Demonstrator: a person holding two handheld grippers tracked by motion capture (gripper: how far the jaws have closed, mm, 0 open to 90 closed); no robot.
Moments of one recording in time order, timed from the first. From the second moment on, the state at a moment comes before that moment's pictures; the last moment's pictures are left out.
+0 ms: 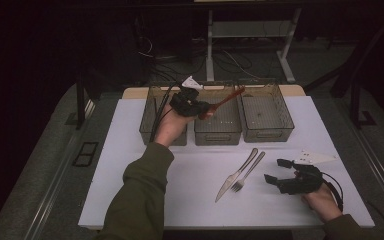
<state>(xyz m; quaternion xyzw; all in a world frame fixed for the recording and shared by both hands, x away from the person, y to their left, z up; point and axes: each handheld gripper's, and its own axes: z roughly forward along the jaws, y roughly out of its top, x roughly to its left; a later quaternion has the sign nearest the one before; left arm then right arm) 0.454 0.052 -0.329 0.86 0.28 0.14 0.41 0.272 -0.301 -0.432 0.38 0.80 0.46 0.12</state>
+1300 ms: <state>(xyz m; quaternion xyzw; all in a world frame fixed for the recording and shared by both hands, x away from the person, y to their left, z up) 0.473 0.030 -0.366 0.86 0.34 0.13 0.35 0.272 -0.302 -0.433 0.38 0.80 0.46 0.12</state>
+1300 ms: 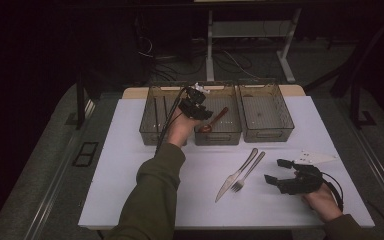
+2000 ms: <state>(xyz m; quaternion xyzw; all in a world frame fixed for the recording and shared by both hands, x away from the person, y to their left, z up) 0.413 0.055 -0.351 0.85 0.27 0.10 0.44 0.274 -0.302 -0.433 0.38 0.80 0.45 0.12</state>
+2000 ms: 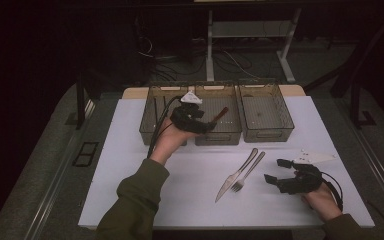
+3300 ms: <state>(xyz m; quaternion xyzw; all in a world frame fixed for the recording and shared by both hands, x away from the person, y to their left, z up) 0.285 0.147 -0.425 0.82 0.28 0.12 0.49 0.273 -0.301 -0.432 0.37 0.80 0.45 0.12</state>
